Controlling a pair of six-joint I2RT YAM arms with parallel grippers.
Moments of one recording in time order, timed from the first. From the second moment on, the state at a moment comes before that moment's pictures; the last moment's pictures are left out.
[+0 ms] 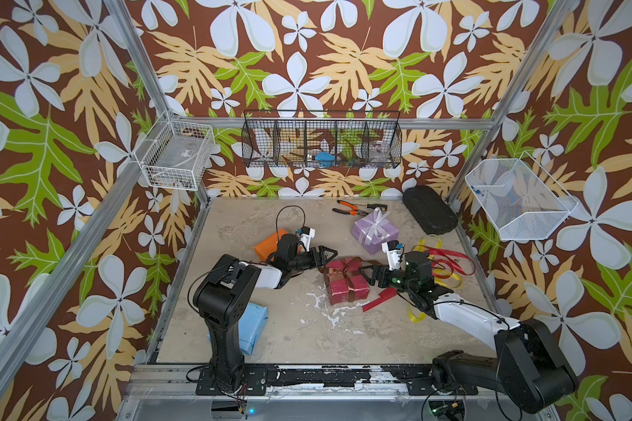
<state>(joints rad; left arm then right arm) -0.44 1.84 0.84 0.60 0.61 -0.79 0.33 1.24 0.52 0.21 -0.45 0.46</state>
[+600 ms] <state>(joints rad) -0.53 1.59 0.67 0.34 0.39 -0.67 0.45 1.40 0.65 0.03 -0.53 0.39</state>
